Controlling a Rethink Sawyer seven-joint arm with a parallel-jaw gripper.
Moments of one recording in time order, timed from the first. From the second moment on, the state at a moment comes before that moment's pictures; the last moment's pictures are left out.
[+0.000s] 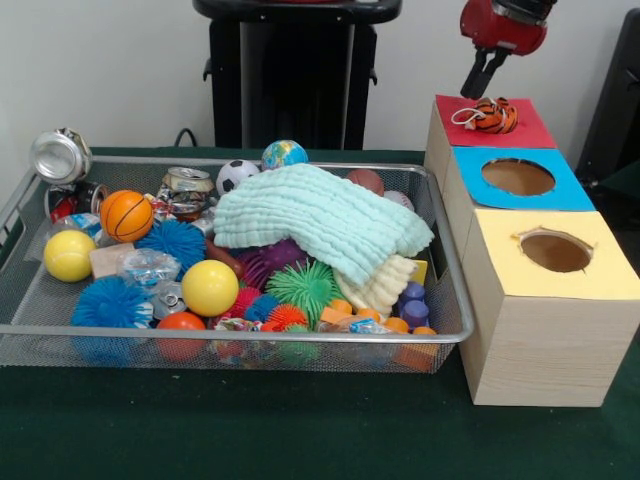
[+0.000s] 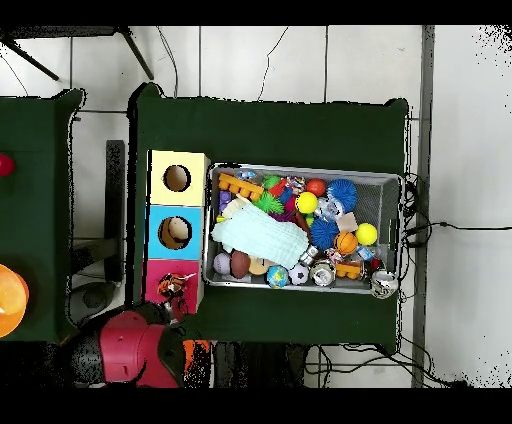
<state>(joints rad) 0.63 -0.65 -0.50 1.93 0.20 0.43 1.44</state>
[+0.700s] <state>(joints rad) 0.64 -0.68 -0.50 1.93 0.20 0.45 1.44</state>
